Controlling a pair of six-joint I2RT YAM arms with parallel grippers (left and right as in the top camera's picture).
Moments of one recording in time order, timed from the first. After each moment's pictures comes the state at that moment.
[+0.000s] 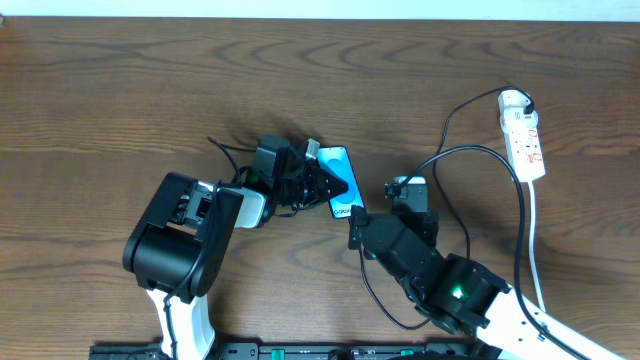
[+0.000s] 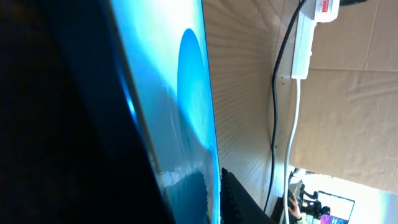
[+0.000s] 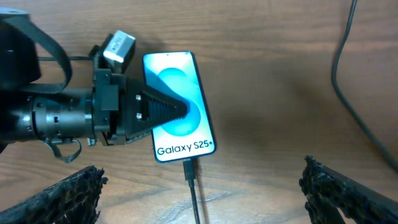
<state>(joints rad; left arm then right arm) -0.36 2.00 0.77 0.44 0.83 -0.81 0.93 1.07 0.72 -0.49 0.49 0.78</state>
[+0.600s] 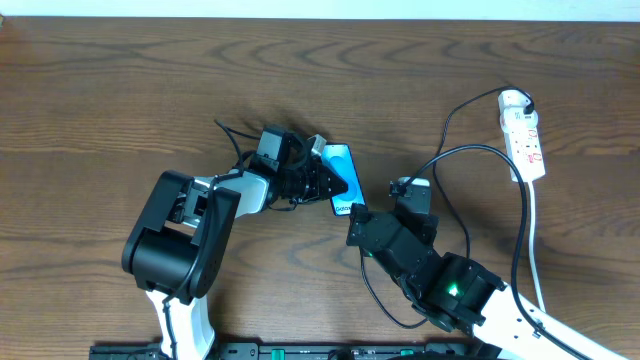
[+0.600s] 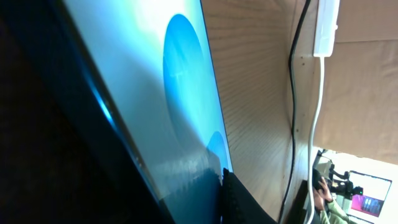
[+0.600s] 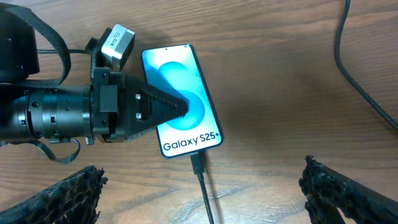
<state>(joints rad) -0.36 1.99 0.89 0.12 0.82 -0.58 0.93 1.09 0.72 -0.49 0.49 0.90</state>
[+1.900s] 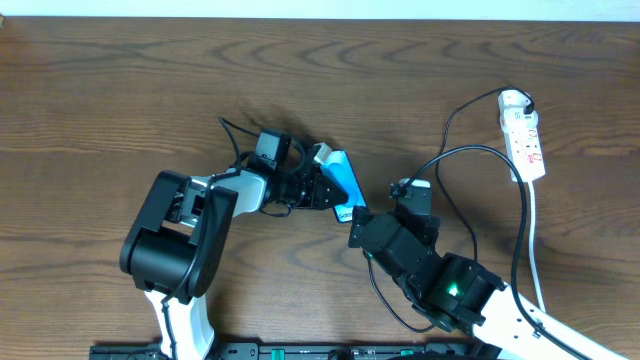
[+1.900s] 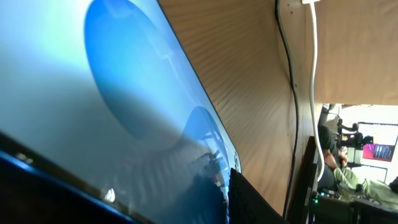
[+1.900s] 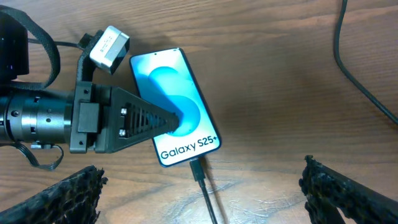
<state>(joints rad) -0.34 1.99 0.90 -0.01 0.94 -0.32 0.93 1.09 0.72 -0.52 0.49 0.90</state>
